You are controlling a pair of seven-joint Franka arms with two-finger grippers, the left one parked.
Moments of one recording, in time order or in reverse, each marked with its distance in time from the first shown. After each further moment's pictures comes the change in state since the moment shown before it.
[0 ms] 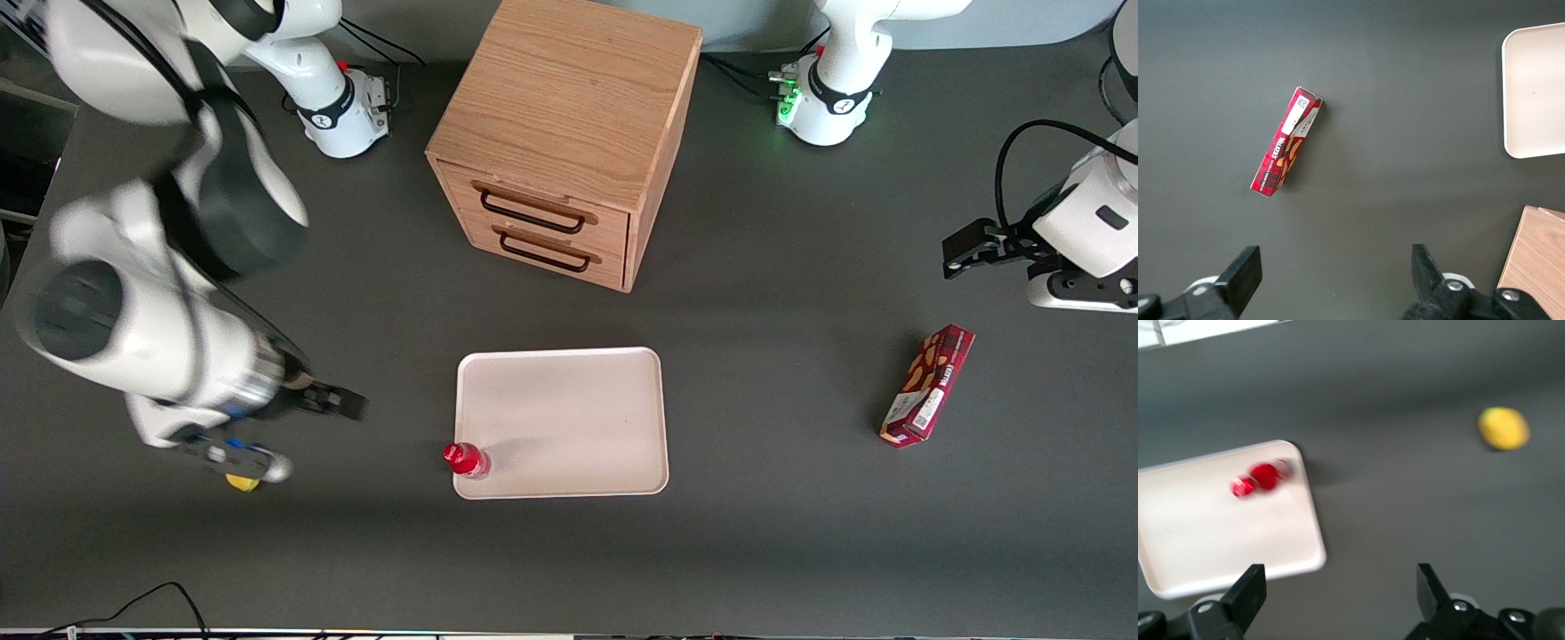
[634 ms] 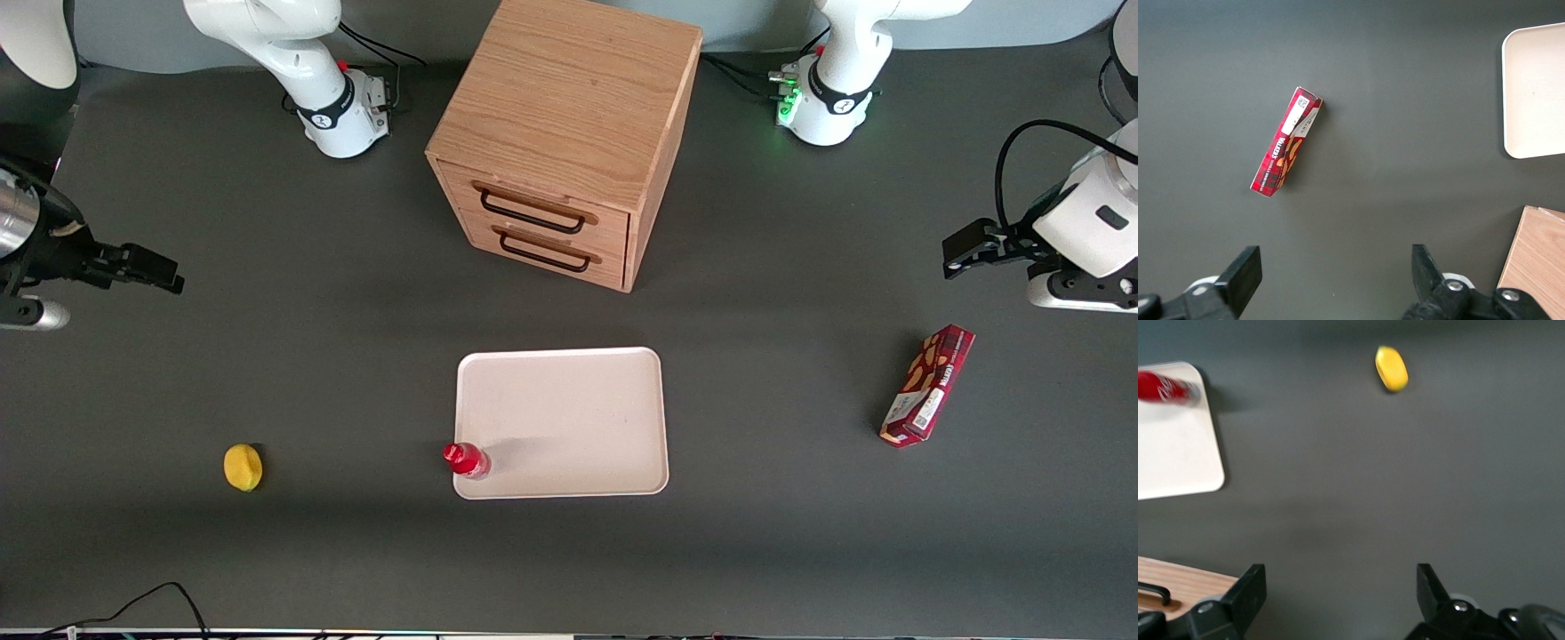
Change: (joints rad) arm -0.086 -0.590 -0.311 -0.744 0.200 0.120 -0.378
